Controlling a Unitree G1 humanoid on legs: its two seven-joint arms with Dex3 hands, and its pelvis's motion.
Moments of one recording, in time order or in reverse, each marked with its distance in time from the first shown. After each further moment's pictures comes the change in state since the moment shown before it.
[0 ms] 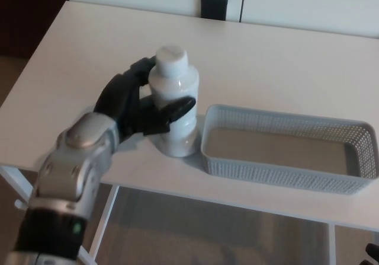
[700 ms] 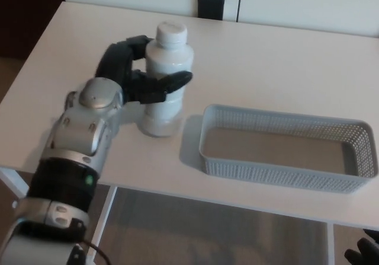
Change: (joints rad) left_arm -0.186 0.027 0.003 0.183 0.094 0.011 0.161; right_arm -0.045 0.009 -0.020 -0.045 0.025 0.045 -0.013
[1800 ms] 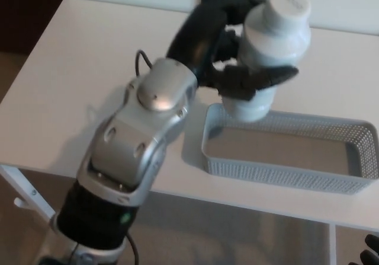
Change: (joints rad) left_arm 0.065 -0.141 -0.245 -0.649 0.002 0.281 -0.025; right_arm 0.054 0.001 0.007 -0.035 0.001 0.016 -0.005
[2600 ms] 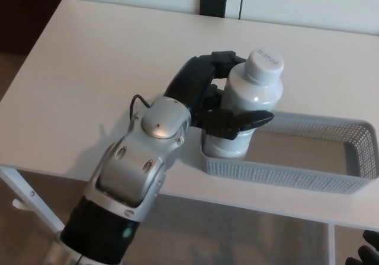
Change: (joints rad) left_arm 0.082 0.016 -0.017 0.160 0.042 -0.013 -0.008; right_arm -0.011 0.001 0.011 -0.019 0.003 0.011 -0.001
